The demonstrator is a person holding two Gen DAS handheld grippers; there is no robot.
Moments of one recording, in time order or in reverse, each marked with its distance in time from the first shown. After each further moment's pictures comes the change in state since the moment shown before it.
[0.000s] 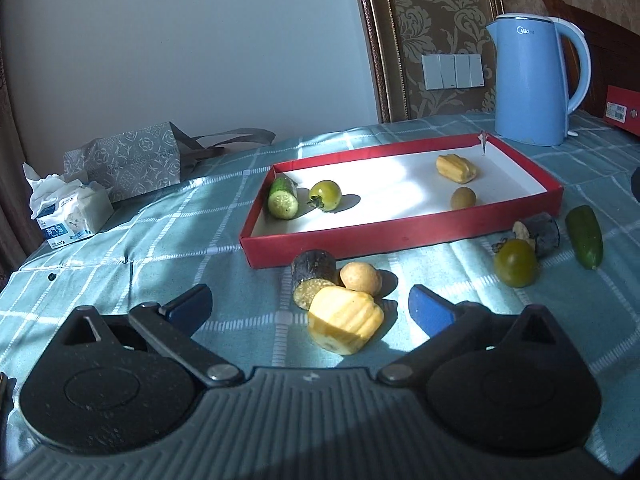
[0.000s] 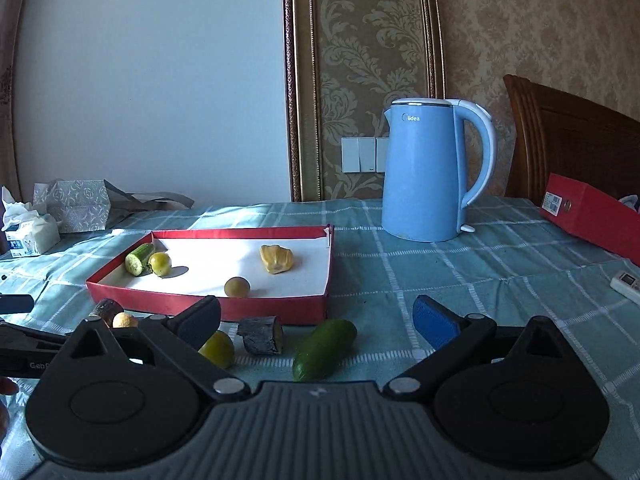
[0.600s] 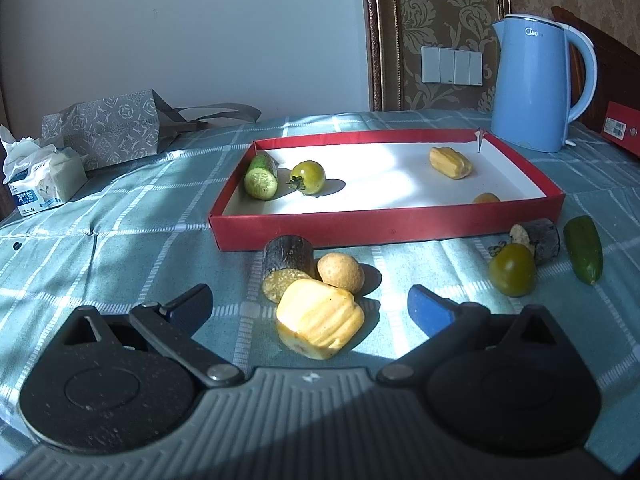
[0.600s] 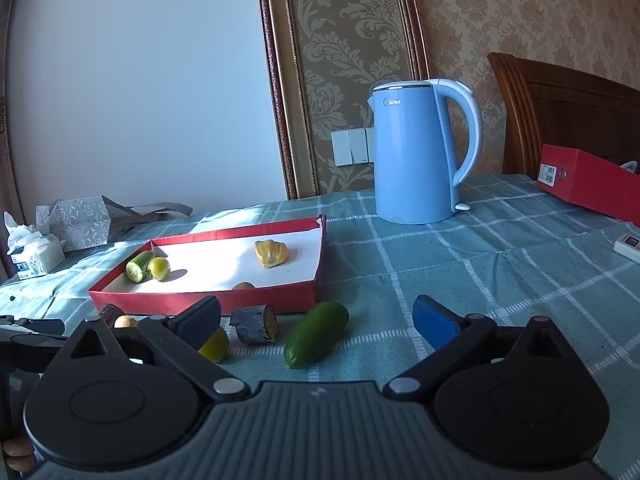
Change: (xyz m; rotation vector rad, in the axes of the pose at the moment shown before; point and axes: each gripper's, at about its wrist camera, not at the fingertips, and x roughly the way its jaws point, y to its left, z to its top) left arm 0.025 0.004 -0.001 -0.091 0.051 -0.070; right arm -0.003 -0.019 -0.016 0.087 -0.008 0.011
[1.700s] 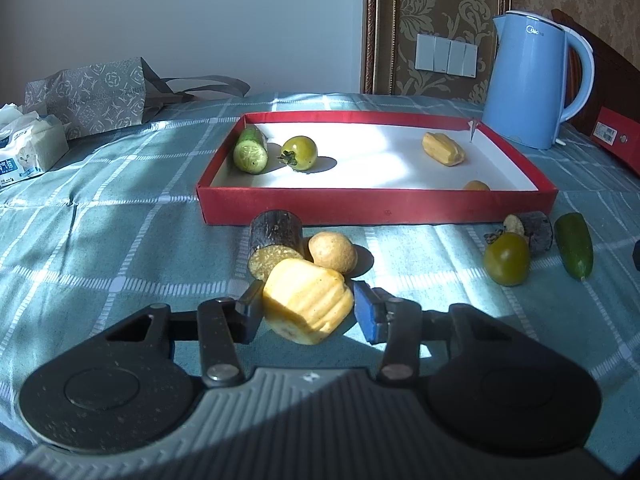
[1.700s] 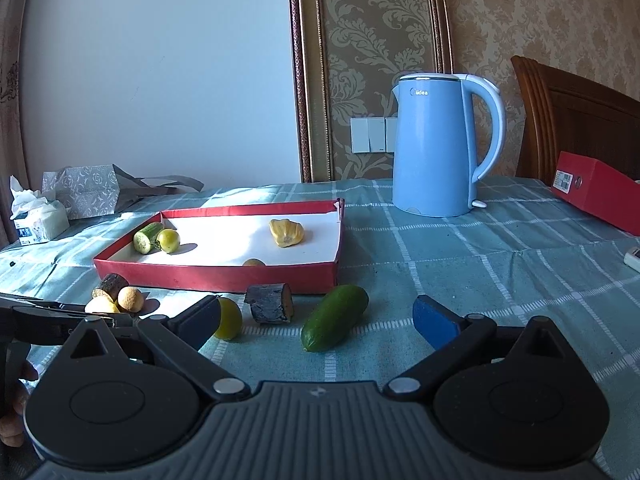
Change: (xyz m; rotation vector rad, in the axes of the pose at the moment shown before) left arm 0.006 0.011 -0.003 -0.059 0.059 -0.074; right arm 0.008 0.020 -0.008 -0.079 0.044 0.011
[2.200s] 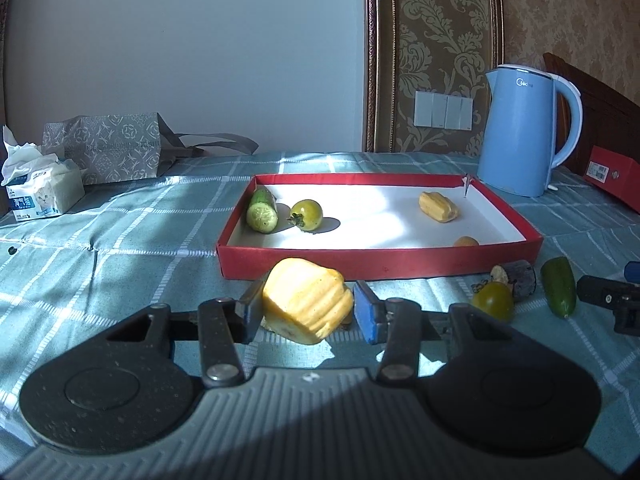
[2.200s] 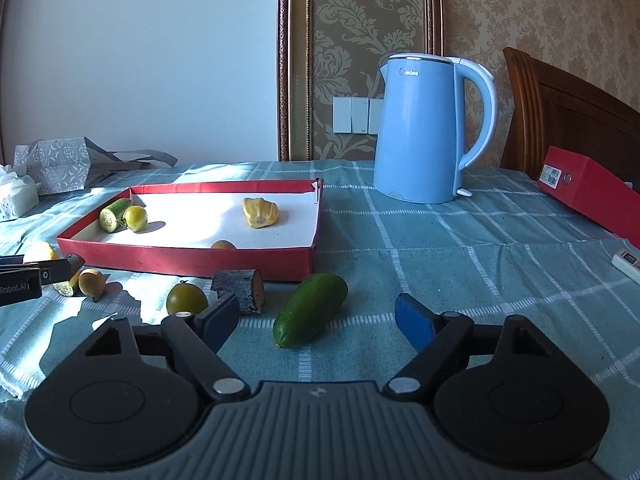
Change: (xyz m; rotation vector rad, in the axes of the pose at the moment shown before) left arm -0.030 0.002 0.005 0.002 -0.171 0.014; right arm 0.030 0.000 0.001 -0.033 0.071 -0.093
